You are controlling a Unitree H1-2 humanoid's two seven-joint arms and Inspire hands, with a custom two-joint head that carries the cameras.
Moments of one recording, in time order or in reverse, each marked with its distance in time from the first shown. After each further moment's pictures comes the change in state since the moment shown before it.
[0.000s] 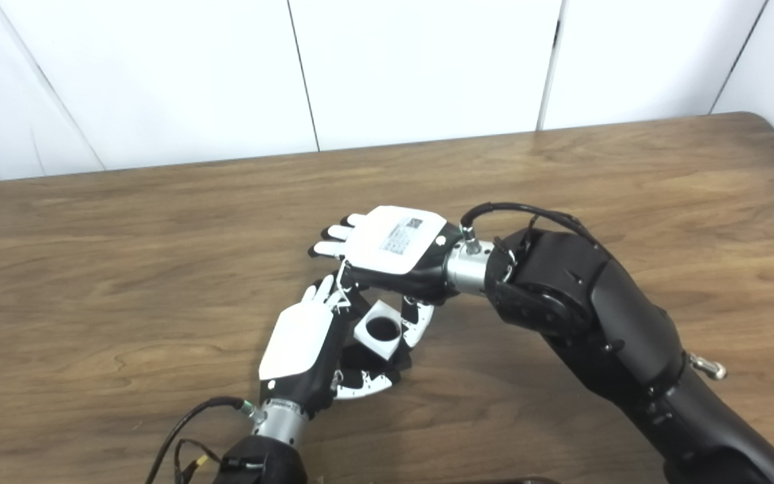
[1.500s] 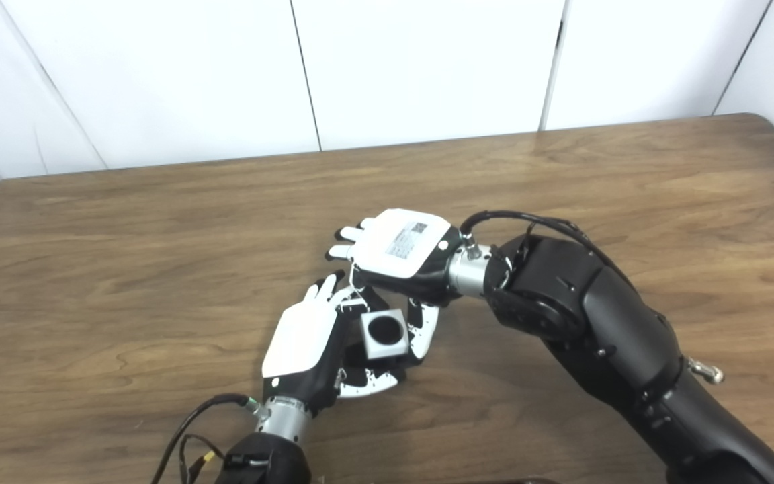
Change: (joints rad) left arm -0.012 0.001 -0.022 0.000 0.030 0.032 -0.010; right arm 0.018 -0.002 0.013 0.026 -0.081 -0.023 -0.009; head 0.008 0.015
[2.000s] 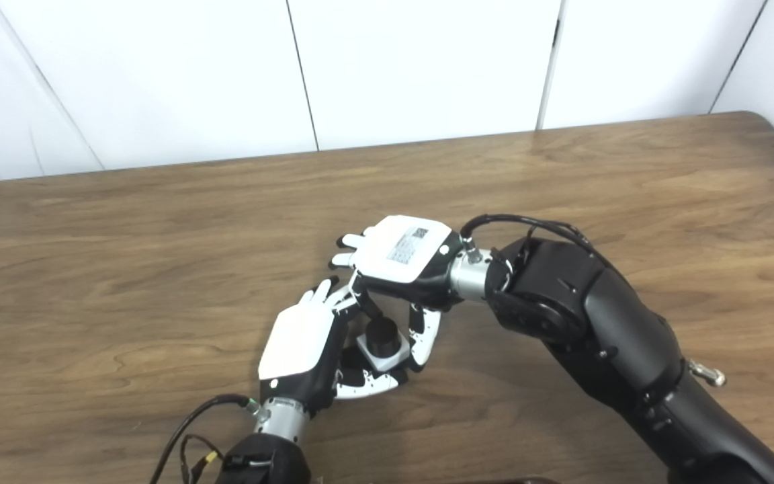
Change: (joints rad) left arm 0.001 0.000 0.007 0.009 0.043 0.029 -0.019; right arm 0.001 -0.001 -0.008 0.000 0.022 0.007 0.018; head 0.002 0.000
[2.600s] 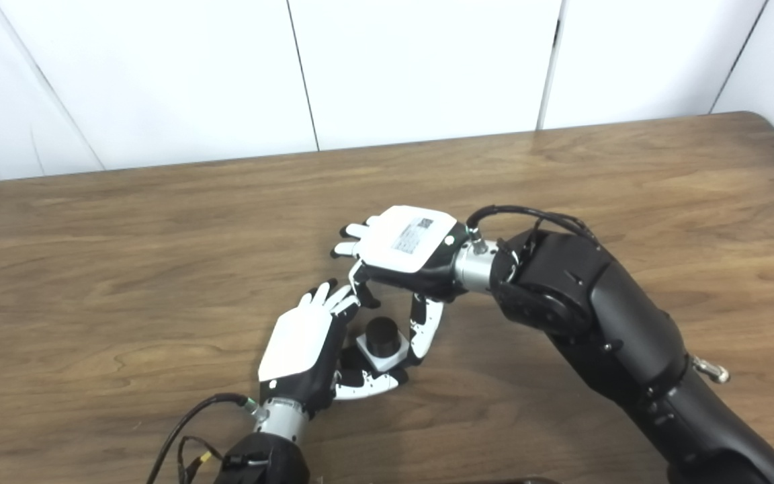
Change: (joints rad) left arm 0.002 -0.004 0.018 0.000 -0.036 0.006 -0.013; right arm -0.011 0.000 -0.036 0.004 0.005 0.000 0.001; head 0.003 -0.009
